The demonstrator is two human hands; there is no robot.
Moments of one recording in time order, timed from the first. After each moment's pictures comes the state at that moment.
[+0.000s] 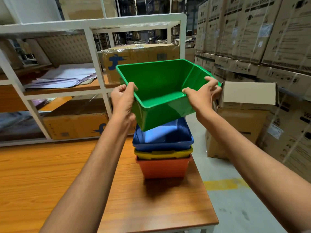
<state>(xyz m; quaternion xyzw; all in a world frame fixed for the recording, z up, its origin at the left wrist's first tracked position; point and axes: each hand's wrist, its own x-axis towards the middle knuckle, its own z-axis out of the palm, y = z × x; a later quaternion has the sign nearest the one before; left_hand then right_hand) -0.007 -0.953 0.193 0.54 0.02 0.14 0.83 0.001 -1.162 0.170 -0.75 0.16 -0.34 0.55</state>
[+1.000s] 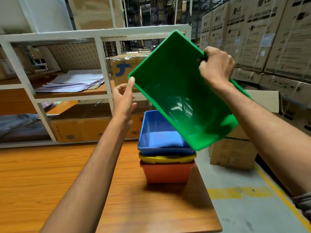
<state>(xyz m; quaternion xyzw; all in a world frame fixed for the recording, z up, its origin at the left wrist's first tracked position) -0.004 -0.928 0.194 0.60 -0.03 0.17 0.78 0.011 -1.185 0.275 -0.86 0.12 -0.47 0.16</state>
